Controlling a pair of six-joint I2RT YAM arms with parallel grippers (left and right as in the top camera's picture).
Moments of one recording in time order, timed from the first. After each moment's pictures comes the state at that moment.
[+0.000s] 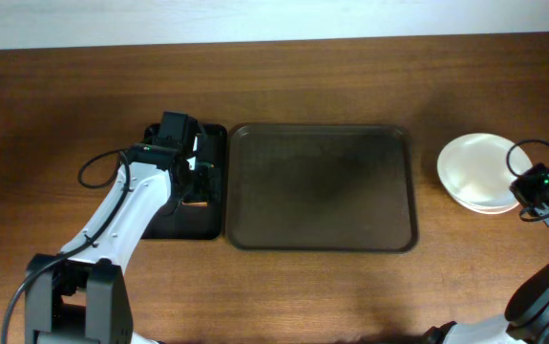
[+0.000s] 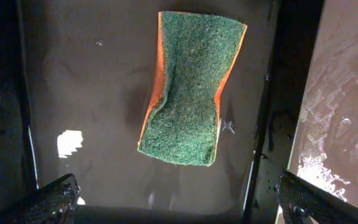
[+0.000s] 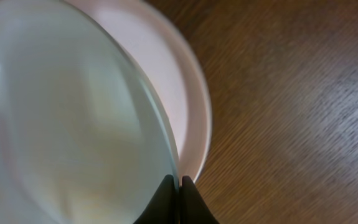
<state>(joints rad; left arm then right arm) -0.19 1.68 1.15 -0.82 -0.07 -0.21 -0.71 1.71 1.18 -0.72 -0.12 0.28</state>
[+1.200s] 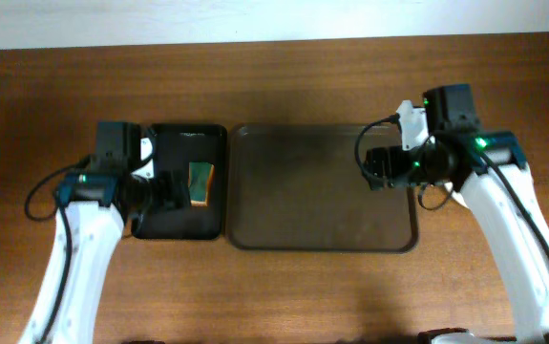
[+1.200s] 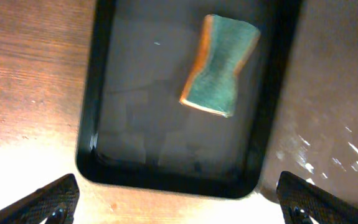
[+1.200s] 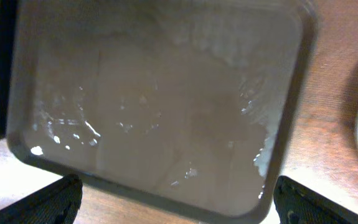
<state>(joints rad) -0.03 1.35 1.11 -0.98 0.04 -0.18 0.08 1.41 1.29 -1.04 -0.22 0.02</state>
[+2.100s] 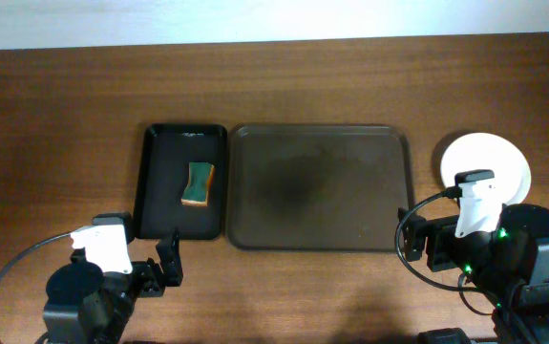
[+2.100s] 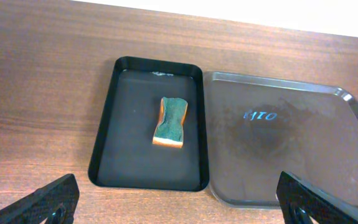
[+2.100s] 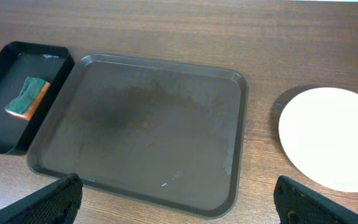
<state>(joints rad) -0.09 0.46 0.84 -0.92 0.03 -0.18 0.08 0.69 1.05 -1.02 -0.13 0.01</state>
